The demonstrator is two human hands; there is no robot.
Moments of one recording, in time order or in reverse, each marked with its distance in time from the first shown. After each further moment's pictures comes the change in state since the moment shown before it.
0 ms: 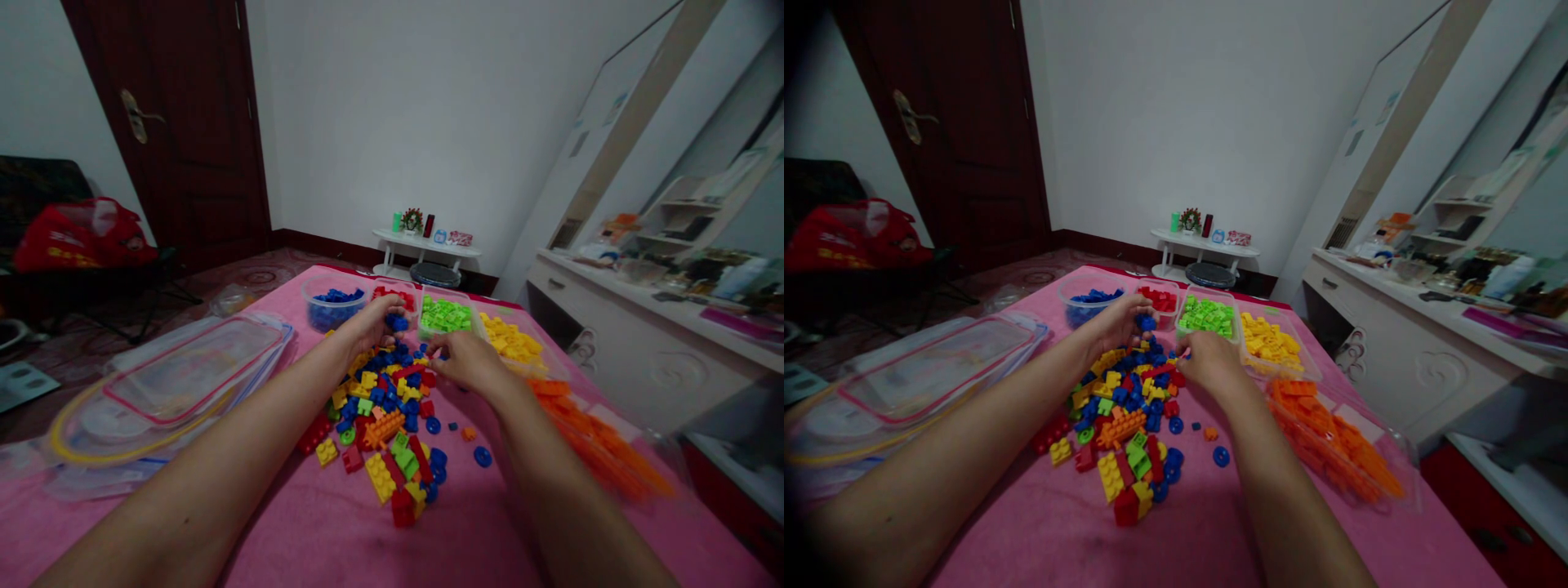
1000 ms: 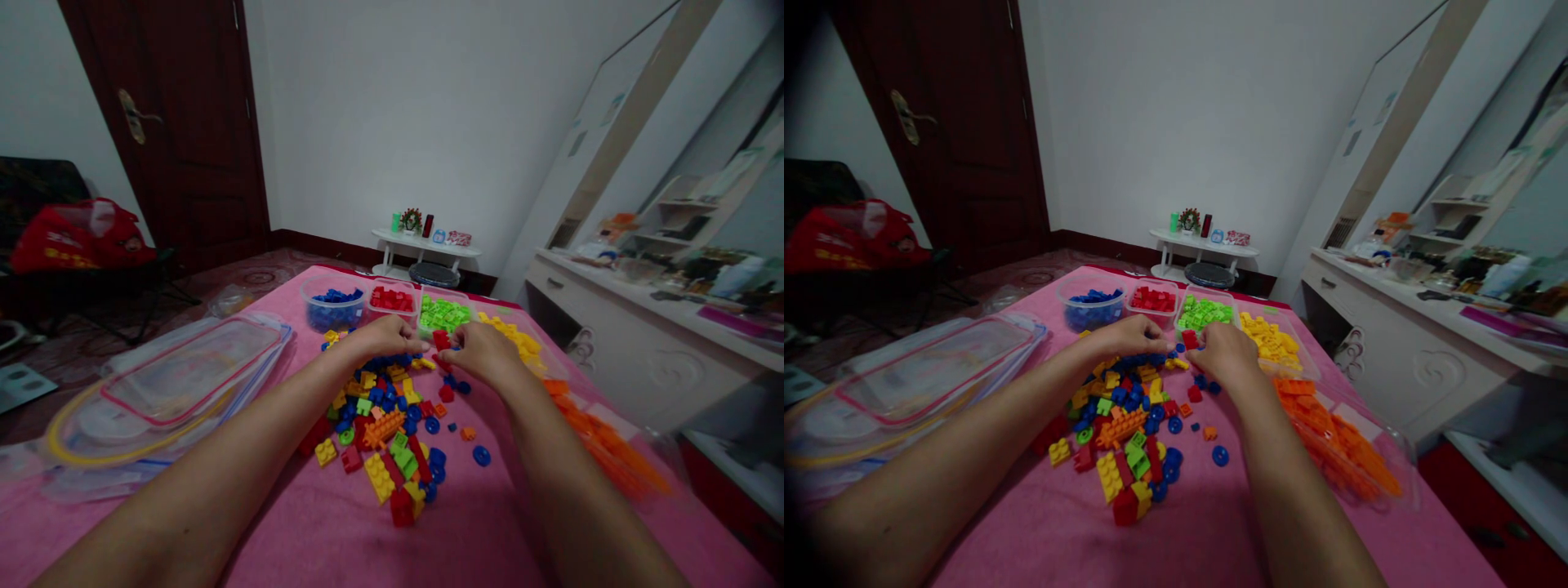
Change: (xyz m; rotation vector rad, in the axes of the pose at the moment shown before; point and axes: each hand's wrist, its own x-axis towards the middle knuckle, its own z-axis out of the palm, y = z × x) left_hand 0.003 -0.017 0.005 0.961 -0.129 0.288; right_hand 0.001 0.011 -0.016 -0.090 0.058 0.235
